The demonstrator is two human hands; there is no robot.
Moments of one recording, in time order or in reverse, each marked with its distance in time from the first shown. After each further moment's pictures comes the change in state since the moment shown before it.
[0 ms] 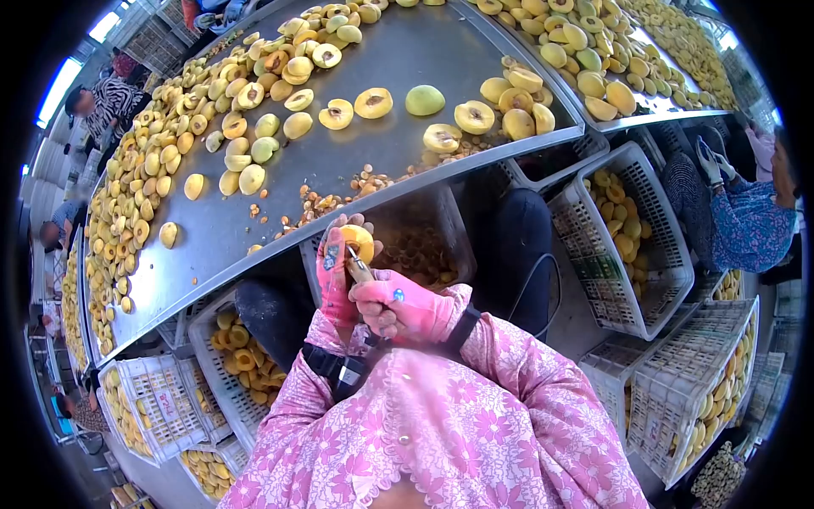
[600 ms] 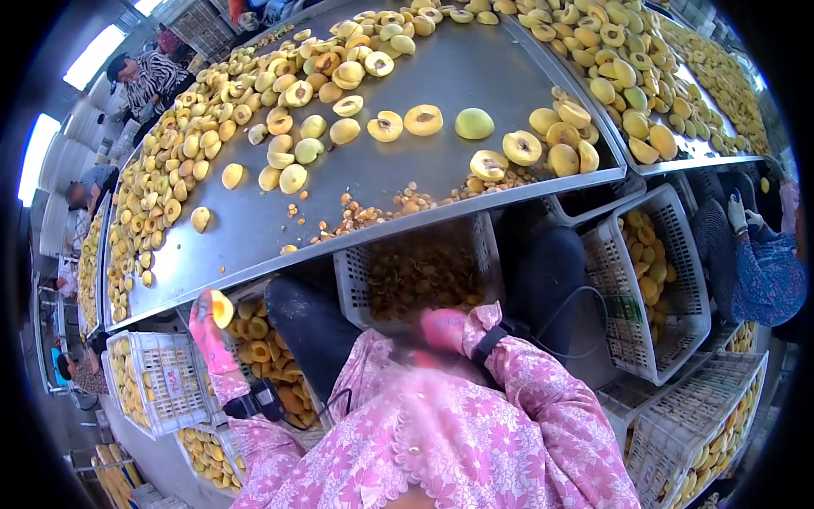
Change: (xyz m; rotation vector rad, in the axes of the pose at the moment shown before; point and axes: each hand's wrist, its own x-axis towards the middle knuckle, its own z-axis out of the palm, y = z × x) left_hand -0.060 0.215 -0.196 0.861 0.632 0.425; right_hand 0.025 0.025 -0.083 -1.839 0.306 0.202
